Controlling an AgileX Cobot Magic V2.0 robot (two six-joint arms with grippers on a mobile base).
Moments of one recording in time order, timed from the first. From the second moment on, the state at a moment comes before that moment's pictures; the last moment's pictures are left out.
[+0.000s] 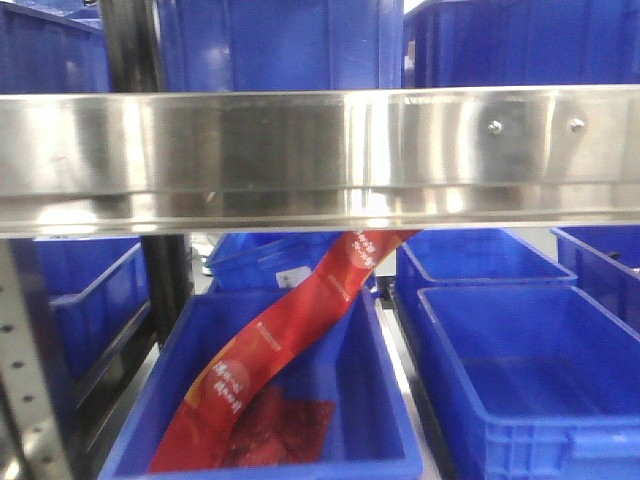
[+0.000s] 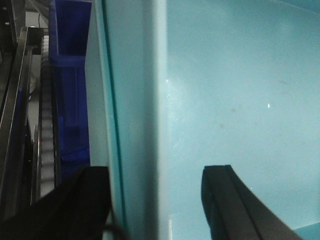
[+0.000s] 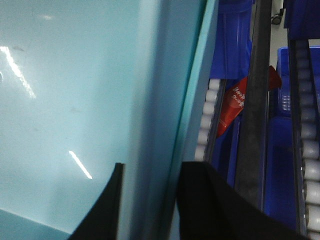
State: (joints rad) left arm -0.39 1.19 -1.57 -0.13 0.80 -0.10; right arm 0.45 1.39 -1.79 0.13 1.00 0.20
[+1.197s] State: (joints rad) left arm -0.39 1.19 -1.57 -0.13 0.80 -0.10; right arm 0.45 1.39 -1.79 0.13 1.00 0.20
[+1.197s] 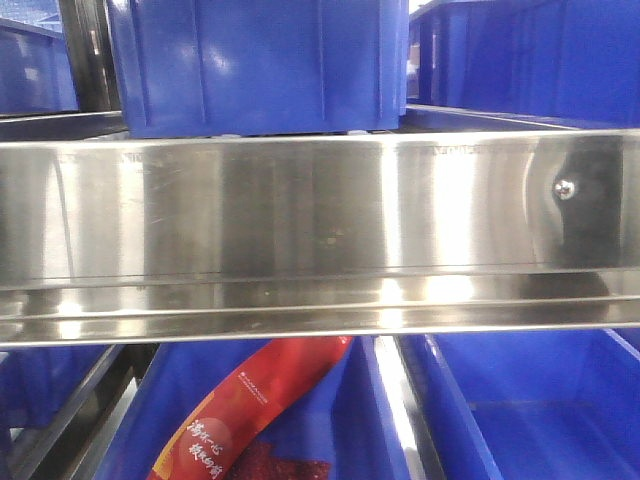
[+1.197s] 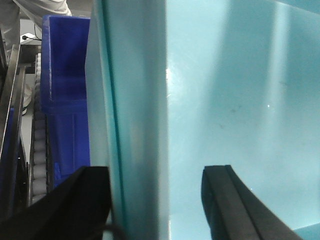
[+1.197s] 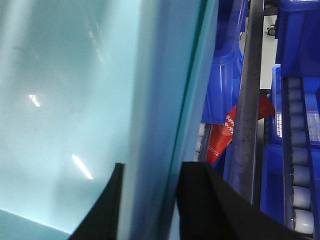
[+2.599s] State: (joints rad) left arm -0.39 1.21 -1.55 -0.12 0.95 -0.10; right arm 0.45 1.39 -1.73 0.15 1.08 0.21
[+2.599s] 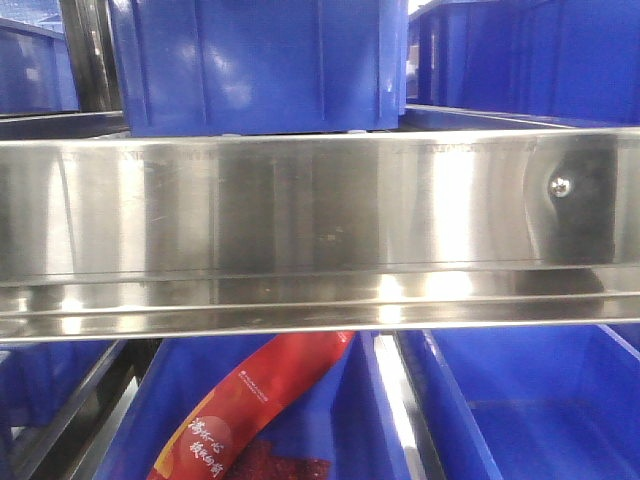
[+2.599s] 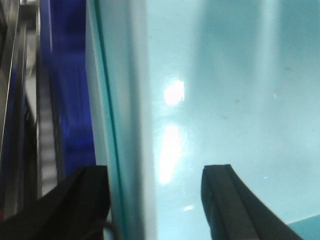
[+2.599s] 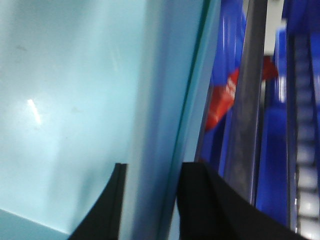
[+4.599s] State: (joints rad) left arm -0.39 0.79 -1.02 0.10 0.73 -0.15; right arm 0.38 1.08 -1.31 -0.19 0.95 0.19
